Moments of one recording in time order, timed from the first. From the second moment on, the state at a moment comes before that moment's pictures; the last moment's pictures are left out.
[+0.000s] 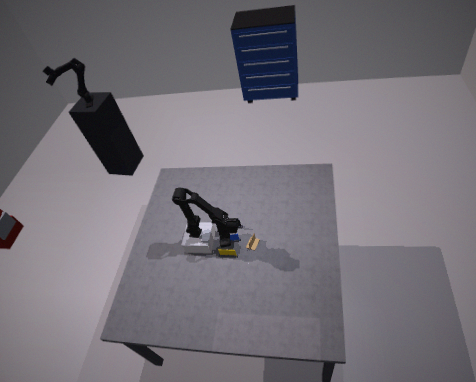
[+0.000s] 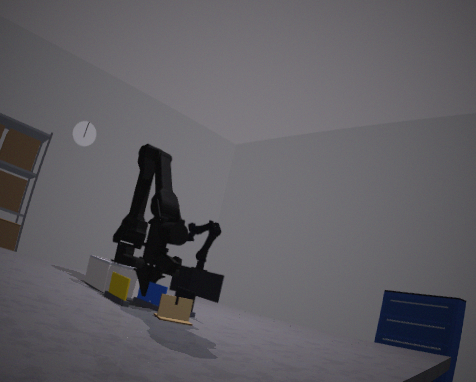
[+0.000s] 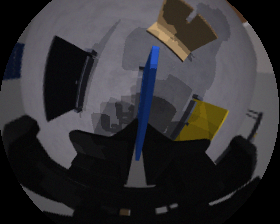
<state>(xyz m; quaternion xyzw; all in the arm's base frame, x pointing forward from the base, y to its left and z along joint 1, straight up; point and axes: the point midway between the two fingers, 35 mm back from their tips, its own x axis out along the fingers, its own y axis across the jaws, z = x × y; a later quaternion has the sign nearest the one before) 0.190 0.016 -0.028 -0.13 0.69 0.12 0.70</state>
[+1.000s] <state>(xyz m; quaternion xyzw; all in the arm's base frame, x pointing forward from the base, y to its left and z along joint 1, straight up) 0.188 0.016 0.009 -0.13 0.69 0.12 0.70</state>
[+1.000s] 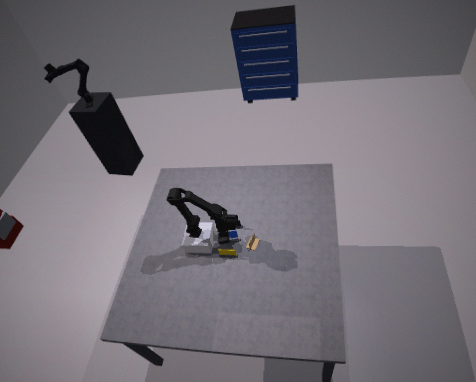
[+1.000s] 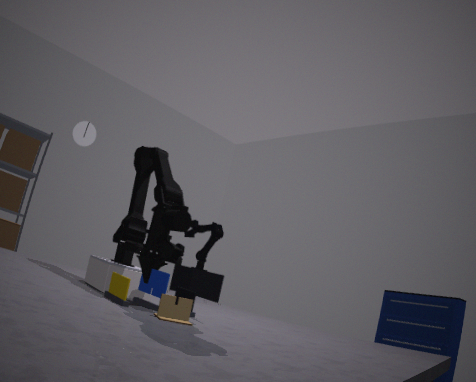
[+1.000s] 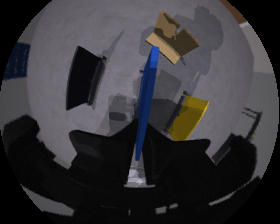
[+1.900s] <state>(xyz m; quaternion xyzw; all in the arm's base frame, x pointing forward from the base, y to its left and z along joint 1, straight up) 0.188 0.016 0.064 -0.13 0.69 0.12 0.70</state>
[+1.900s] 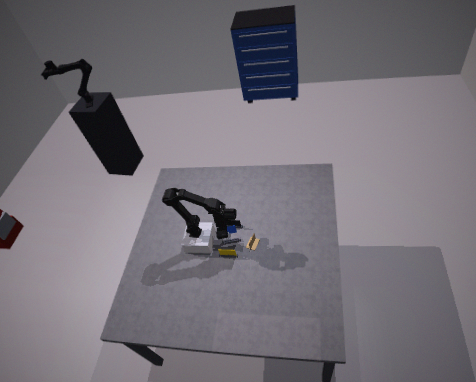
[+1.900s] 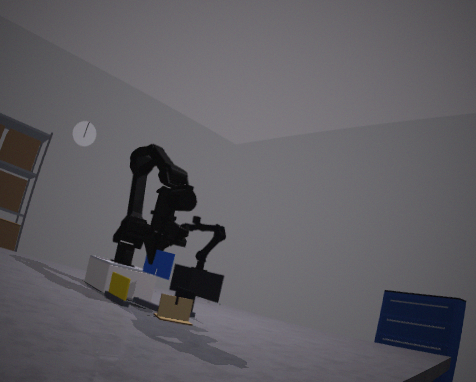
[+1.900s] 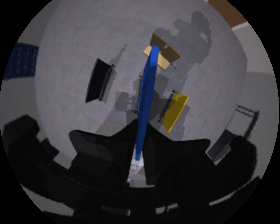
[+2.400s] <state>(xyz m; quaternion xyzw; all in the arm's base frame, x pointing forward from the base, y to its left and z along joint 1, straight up) 0.219 0.020 0.078 -0.09 0.69 0.08 0.71</state>
